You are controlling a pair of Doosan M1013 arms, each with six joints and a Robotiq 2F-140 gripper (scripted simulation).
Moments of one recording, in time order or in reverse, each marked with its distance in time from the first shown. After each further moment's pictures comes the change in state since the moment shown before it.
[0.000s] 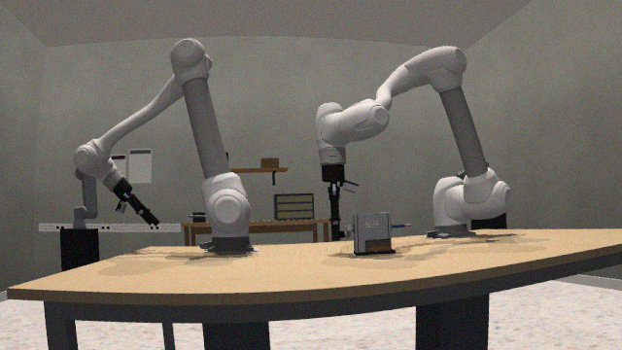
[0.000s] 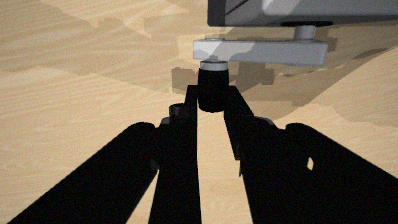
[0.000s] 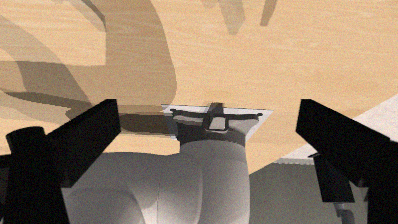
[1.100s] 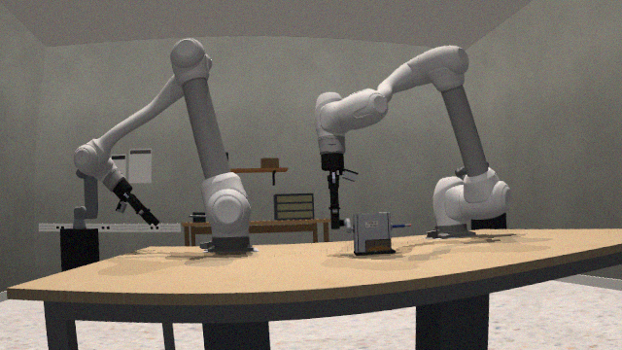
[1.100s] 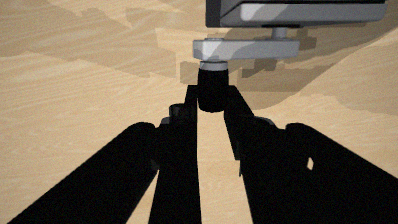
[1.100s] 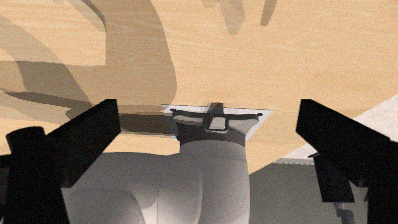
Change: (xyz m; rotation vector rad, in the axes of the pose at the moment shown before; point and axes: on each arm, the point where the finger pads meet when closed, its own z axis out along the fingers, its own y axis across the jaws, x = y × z) left arm 0.000 0.001 -0.038 0.000 0.000 0.000; right arm 0.000 0.000 0.000 0.000 0.000 0.000
